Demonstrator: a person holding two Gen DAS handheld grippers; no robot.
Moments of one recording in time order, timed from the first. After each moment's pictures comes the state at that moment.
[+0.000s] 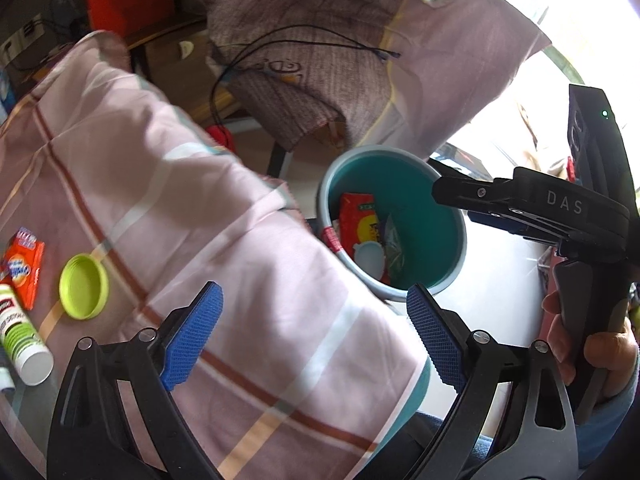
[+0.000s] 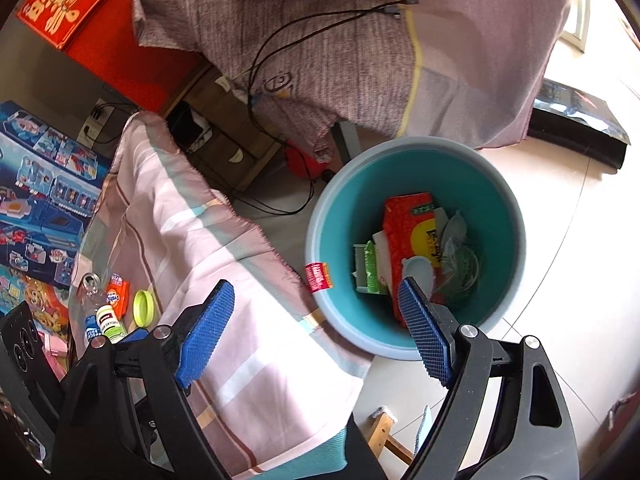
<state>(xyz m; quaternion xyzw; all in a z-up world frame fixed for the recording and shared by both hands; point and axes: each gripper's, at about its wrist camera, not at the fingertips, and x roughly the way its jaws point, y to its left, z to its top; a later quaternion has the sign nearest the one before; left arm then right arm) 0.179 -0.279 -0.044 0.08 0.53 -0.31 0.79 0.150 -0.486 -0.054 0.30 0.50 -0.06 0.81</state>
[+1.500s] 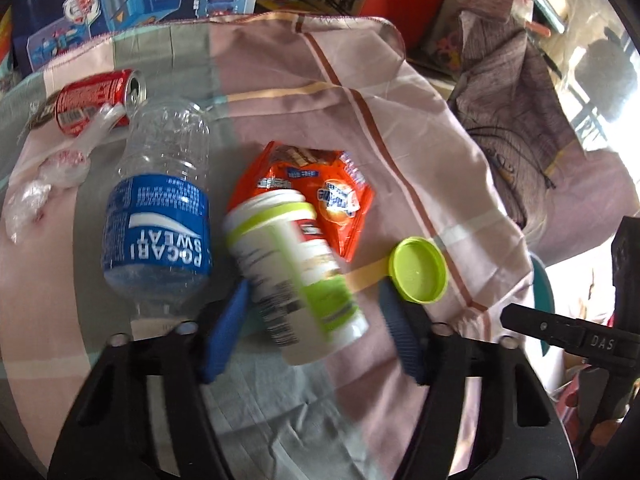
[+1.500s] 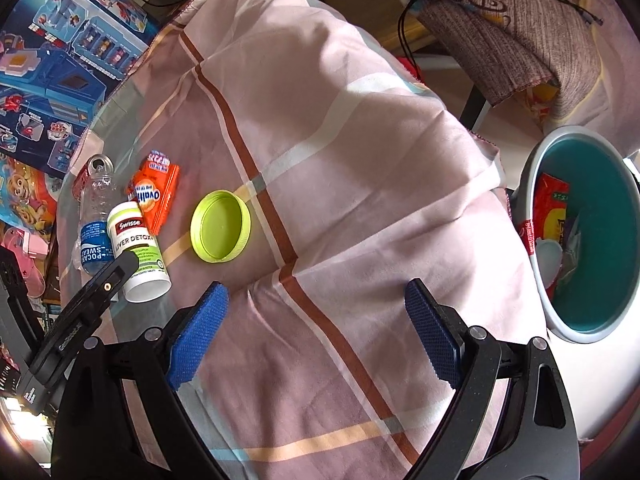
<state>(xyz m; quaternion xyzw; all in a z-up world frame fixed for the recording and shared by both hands) 0.247 -0.023 -0.062 -0.07 0.52 -0.10 0.85 0.233 -0.279 -0.083 0.19 0.60 0.04 0.77</state>
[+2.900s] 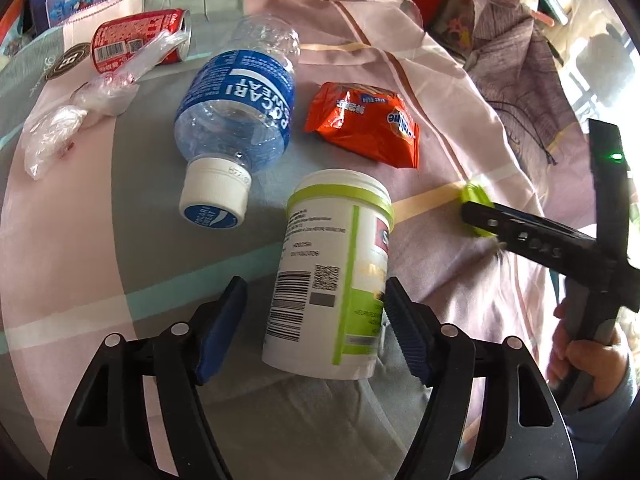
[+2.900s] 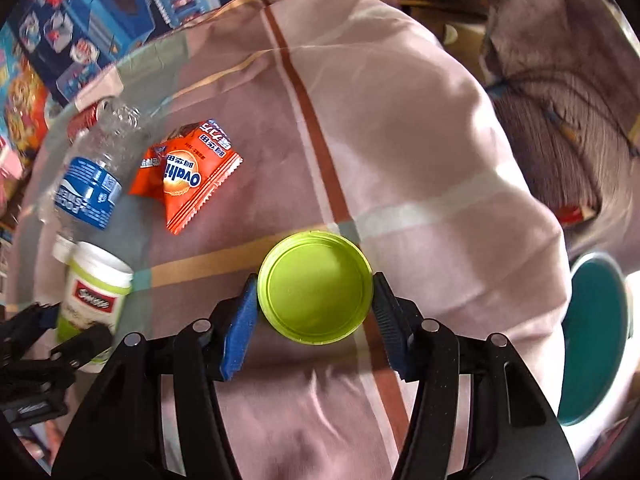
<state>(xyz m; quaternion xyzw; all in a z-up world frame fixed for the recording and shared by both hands) 0.212 0.028 -0.088 -0.07 0.55 -0.12 0.82 0.264 -0.199 -0.096 0.03 0.55 0.08 0.83</state>
